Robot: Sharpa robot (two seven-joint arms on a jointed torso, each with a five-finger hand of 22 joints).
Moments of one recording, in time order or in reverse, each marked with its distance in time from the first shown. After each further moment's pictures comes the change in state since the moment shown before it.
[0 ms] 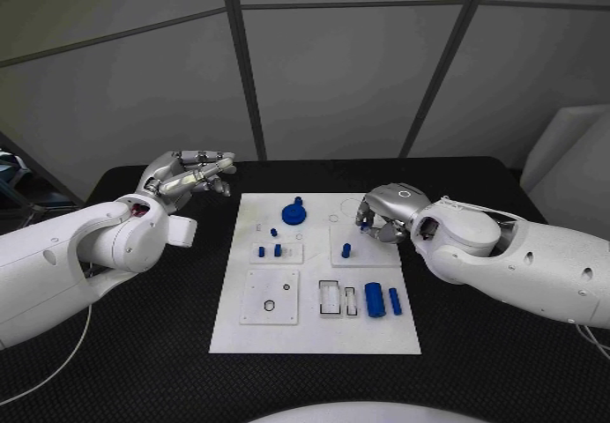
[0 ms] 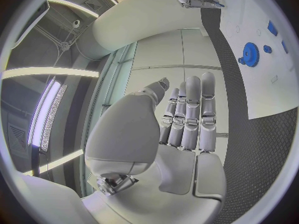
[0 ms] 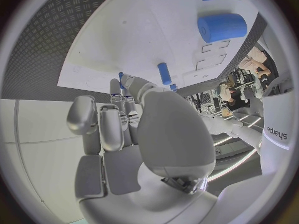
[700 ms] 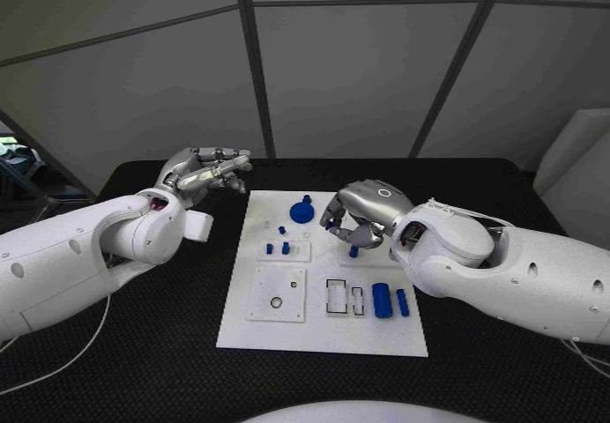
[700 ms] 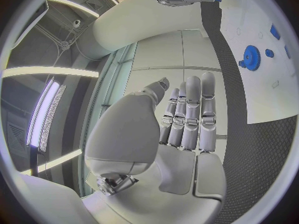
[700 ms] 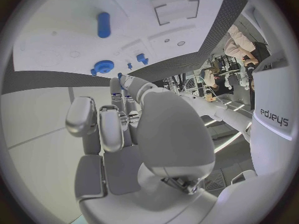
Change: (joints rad) left arm 0.000 0.026 -0.001 -0.012 0.001 0.000 -0.004; left_hand 0.000 0.000 -0.003 0.003 0.000 -0.004 0.003 0.000 0.000 -0.007 0.000 0.000 0.000 0.000 0.000 0.000 -0.001 0.000 0.000 0.000 0.000 -0.003; right arm 0.002 0.064 0.024 0.153 0.051 -0.065 0.012; right_hand 0.000 0.000 0.001 -0.001 0.001 -0.002 -0.002 -0.005 -0.001 0.011 -0.007 -0.002 0.000 0.000 0.000 0.004 0.005 0.000 0.007 0.000 0.000 0.006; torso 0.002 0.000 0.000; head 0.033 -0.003
